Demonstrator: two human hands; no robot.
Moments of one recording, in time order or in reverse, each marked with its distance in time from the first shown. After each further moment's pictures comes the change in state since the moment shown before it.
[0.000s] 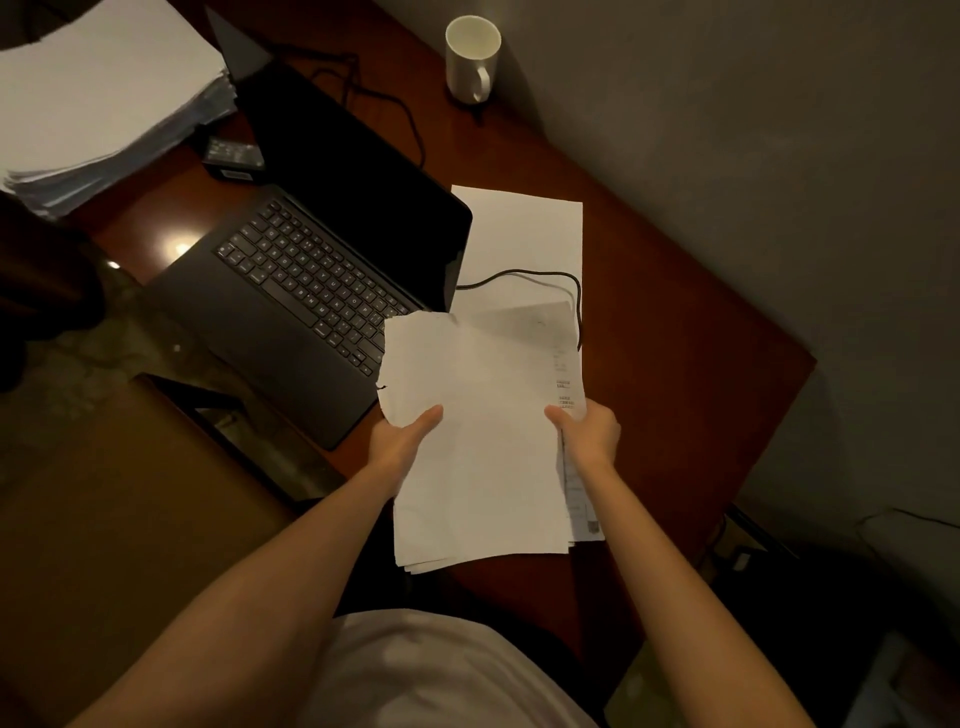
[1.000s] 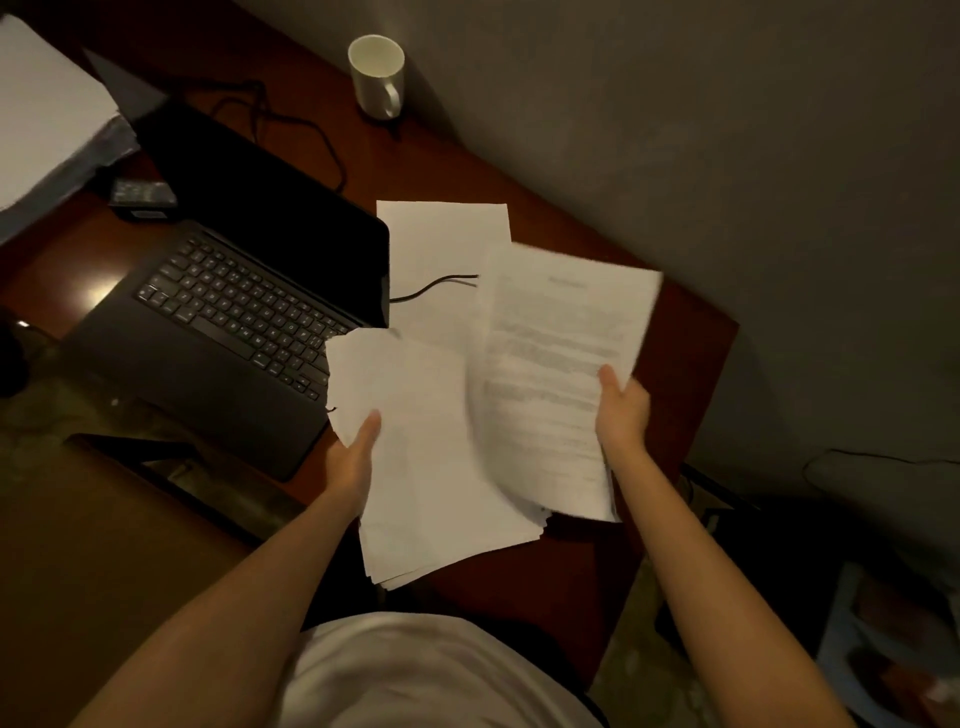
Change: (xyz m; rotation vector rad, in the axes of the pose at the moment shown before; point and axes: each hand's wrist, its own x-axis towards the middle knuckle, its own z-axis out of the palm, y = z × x) left_hand -0.001 0.000 0.001 -0.055 0.022 -0.059; right_hand 0.017 0.022 -0.072 0.483 0.302 -0.032
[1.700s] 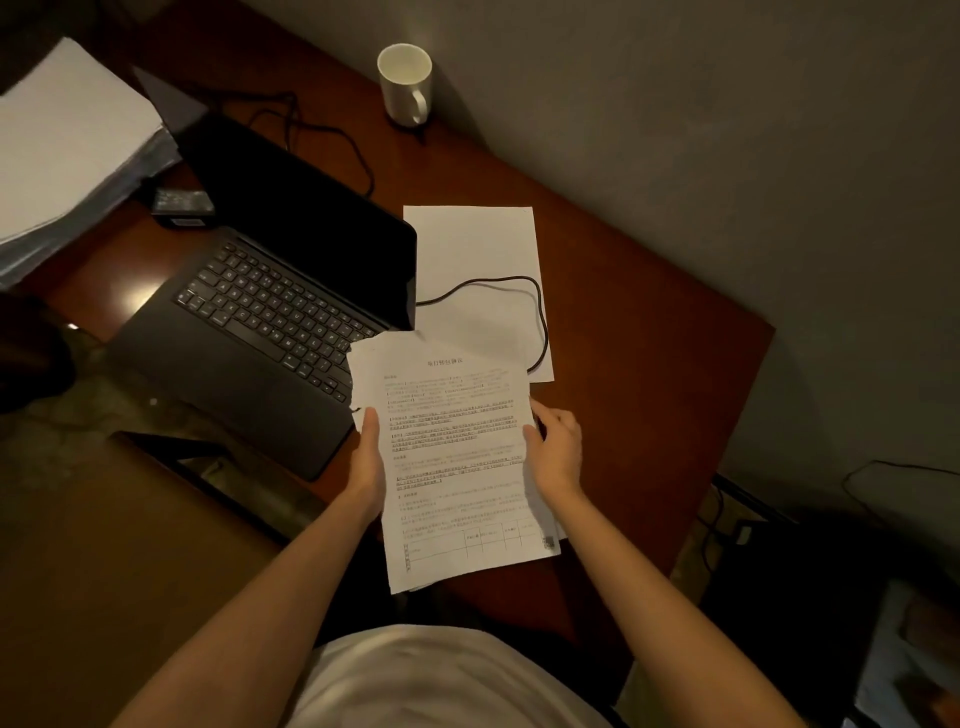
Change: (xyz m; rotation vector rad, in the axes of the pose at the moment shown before) left_hand 0.003 0.007 -0.013 -0.012 -0.184 -0.136; right_hand -0.052 0.051 0.068 -0.507 -0.289 -0.145
